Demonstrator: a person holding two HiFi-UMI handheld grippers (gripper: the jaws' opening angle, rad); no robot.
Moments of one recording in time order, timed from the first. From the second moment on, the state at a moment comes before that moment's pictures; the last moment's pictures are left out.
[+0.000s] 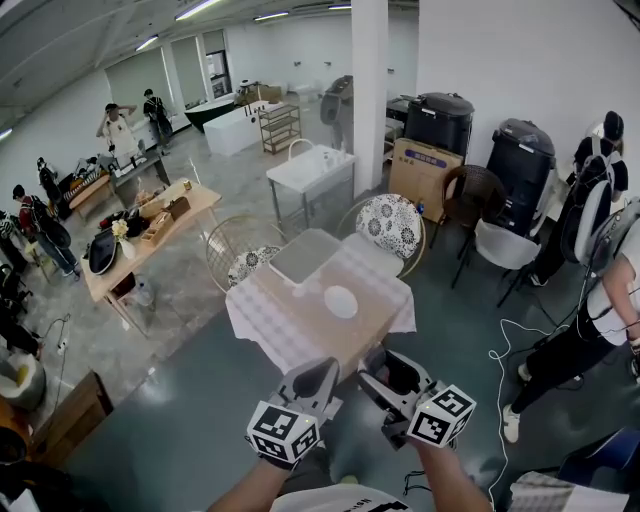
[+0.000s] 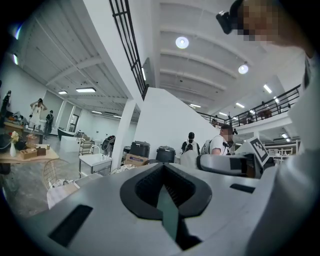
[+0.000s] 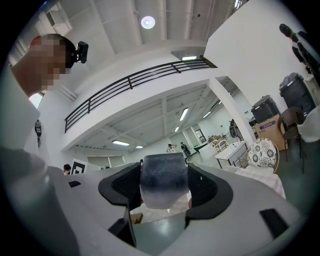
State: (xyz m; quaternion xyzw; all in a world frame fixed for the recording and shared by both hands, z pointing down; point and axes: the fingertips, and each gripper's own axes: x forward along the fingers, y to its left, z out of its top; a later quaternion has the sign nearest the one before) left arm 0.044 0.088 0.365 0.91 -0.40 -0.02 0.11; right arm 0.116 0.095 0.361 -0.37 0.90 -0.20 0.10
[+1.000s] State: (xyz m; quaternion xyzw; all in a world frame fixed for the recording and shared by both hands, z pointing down) left arm -0.011 -0.142 0.439 0.93 -0.34 -0.02 0.14; right arm 0.058 -0.130 0.438 -0.44 0.86 -0.26 0.06
